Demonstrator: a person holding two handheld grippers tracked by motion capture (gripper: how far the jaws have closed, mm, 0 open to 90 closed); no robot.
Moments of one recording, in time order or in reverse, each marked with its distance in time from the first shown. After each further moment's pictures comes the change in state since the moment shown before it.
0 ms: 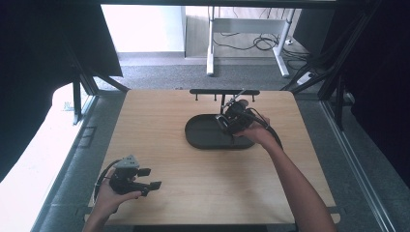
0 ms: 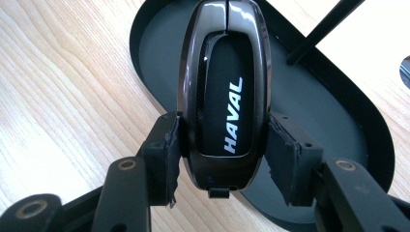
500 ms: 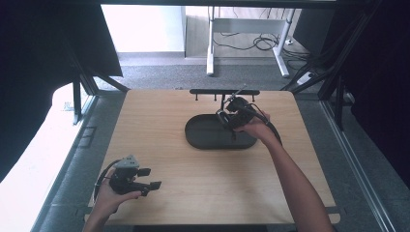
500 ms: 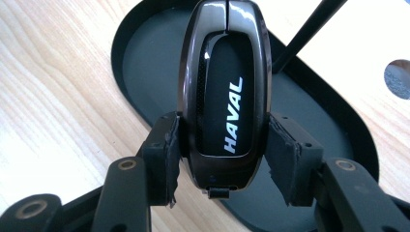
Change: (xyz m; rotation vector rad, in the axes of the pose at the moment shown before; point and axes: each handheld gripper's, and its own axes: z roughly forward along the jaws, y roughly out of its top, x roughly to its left) left arm 0.000 0.000 -0.001 -0.001 0.002 -0.001; right arm -0.015 0.008 0.004 -0.017 -0.008 0.028
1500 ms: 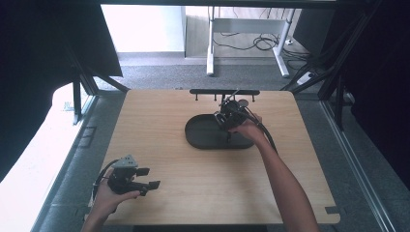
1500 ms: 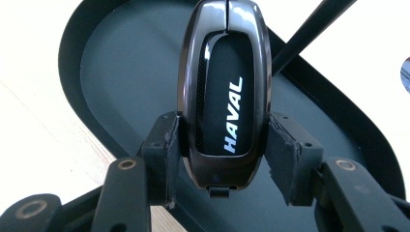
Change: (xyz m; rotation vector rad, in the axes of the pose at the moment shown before) left arm 0.002 -0.001 -0.003 -0.006 0.005 -0.003; right arm -0.009 0.002 0.048 0.025 -0.040 0.017
